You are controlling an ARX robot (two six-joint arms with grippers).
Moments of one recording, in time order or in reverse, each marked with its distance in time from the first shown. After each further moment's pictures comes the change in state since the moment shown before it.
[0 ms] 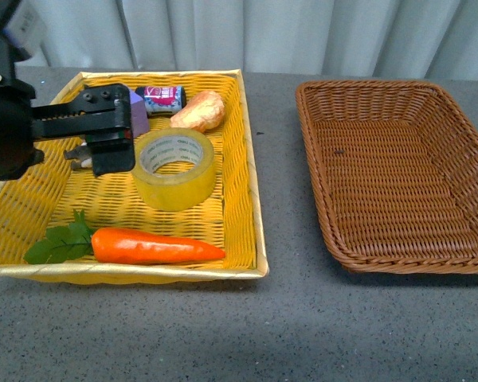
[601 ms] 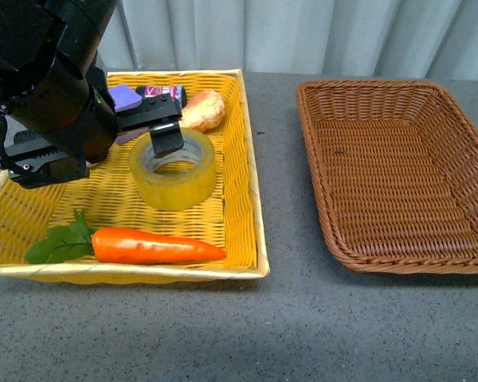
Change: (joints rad) left arm -0.007 0.341 0.377 -0.267 -0.069 -0.211; right arm 0.000 0.000 0.000 0.000 0.000 0.000
